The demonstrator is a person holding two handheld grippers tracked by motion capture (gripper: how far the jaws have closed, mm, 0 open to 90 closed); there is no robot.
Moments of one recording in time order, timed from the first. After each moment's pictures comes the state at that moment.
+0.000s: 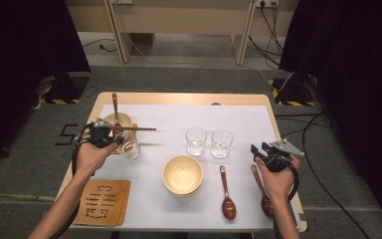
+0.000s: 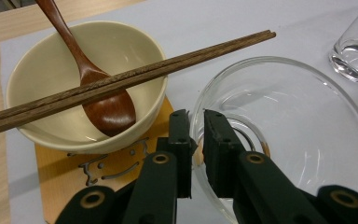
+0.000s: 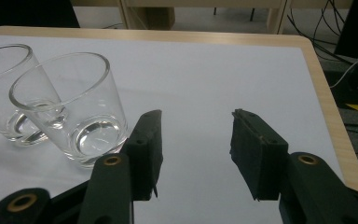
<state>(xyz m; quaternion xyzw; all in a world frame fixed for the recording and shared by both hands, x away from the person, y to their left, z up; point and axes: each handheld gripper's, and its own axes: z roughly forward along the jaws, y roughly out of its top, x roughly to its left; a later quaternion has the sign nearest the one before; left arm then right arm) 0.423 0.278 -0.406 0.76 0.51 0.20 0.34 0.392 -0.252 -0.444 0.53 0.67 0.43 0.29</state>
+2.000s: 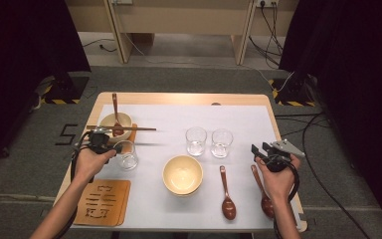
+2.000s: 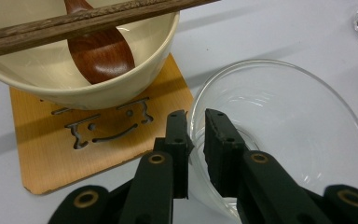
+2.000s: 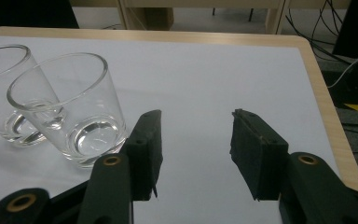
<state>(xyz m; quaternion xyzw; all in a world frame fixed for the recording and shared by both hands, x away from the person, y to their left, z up) 0.422 0.289 -0.436 0.77 0.53 0.17 0.32 0.392 -0.253 -0.444 0.53 0.67 0.43 0.29</state>
